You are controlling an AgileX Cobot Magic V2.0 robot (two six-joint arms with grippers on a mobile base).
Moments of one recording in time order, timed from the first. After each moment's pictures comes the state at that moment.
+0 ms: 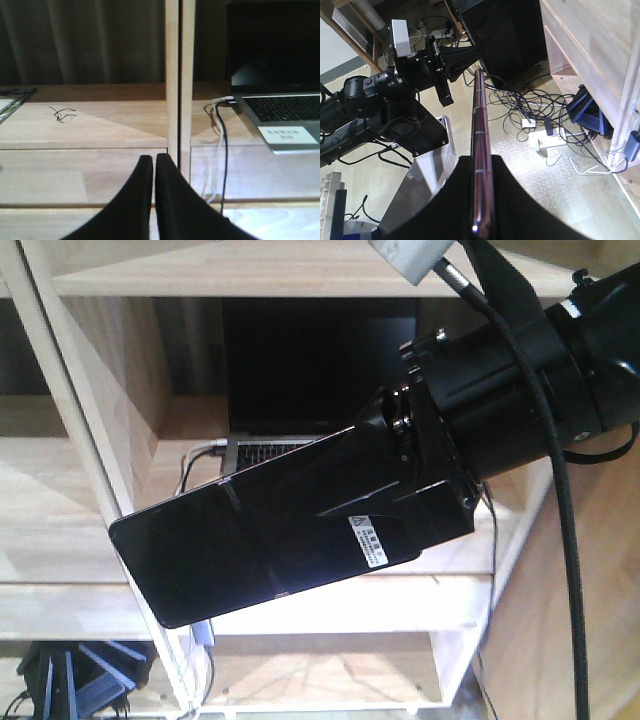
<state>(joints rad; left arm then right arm) 0.04 -0.02 0.03 -0.04 0.19 0.06 0.48 1.34 -1.45 0.88 1.26 -0.69</state>
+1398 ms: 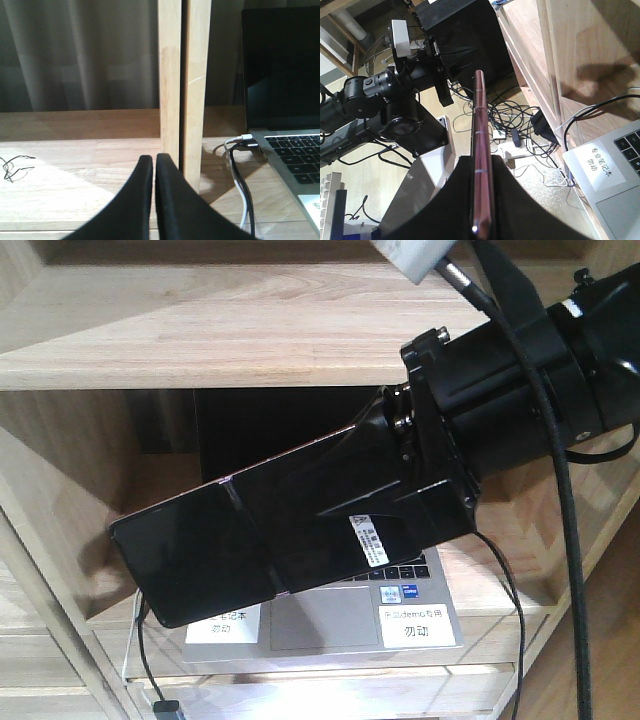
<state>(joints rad) 0.04 -0.02 0.03 -0.04 0.19 0.06 0.48 1.34 -1.45 0.88 1.26 -0.69</state>
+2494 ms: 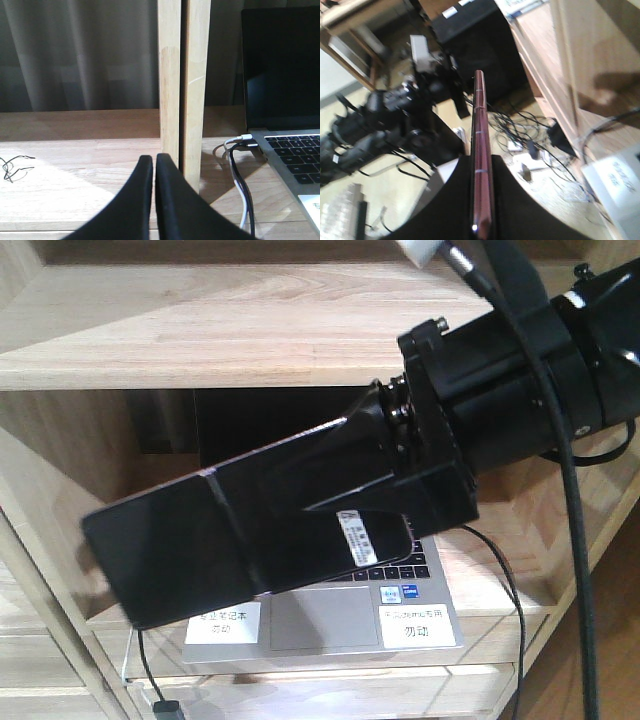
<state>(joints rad) 0.04 -0.02 0.03 -0.04 0.19 0.06 0.48 1.34 -1.45 0.97 1.26 -0.69</state>
